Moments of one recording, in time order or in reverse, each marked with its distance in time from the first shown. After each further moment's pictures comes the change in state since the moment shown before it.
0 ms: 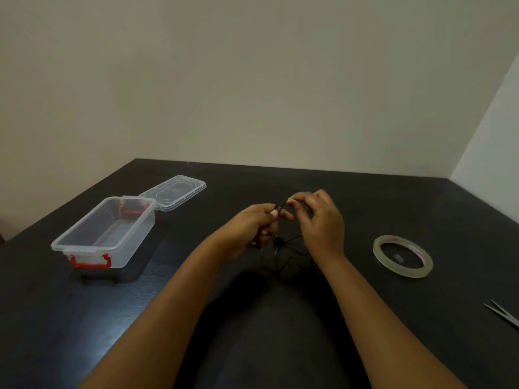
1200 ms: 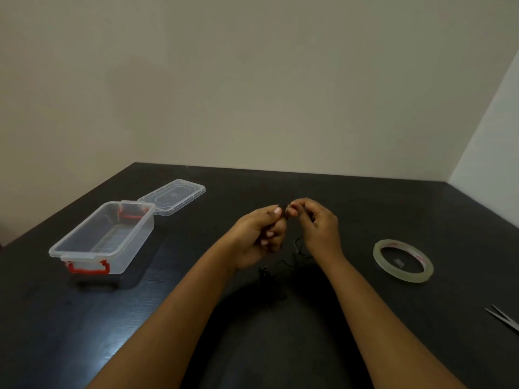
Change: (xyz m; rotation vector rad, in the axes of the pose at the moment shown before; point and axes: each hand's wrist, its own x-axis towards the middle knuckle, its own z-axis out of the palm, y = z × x) left_hand 0.002 -0.003 0.012 -0.418 -0.094 0.091; right_hand 0.002 0.001 0.002 0.389 -0.138 0.149
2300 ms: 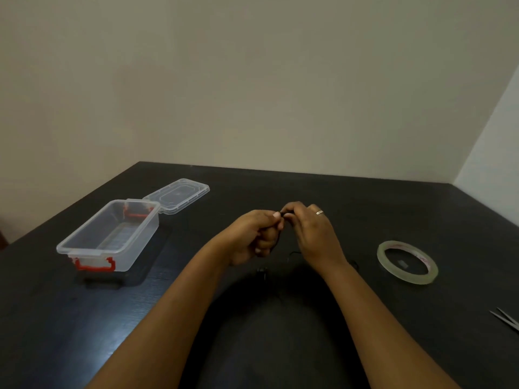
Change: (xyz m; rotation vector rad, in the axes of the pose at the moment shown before) left_hand -0.004 0.006 -0.019 0.224 0.037 -0.138; right_hand -0.006 0.004 0.001 -0.503 -0.155 -0.229
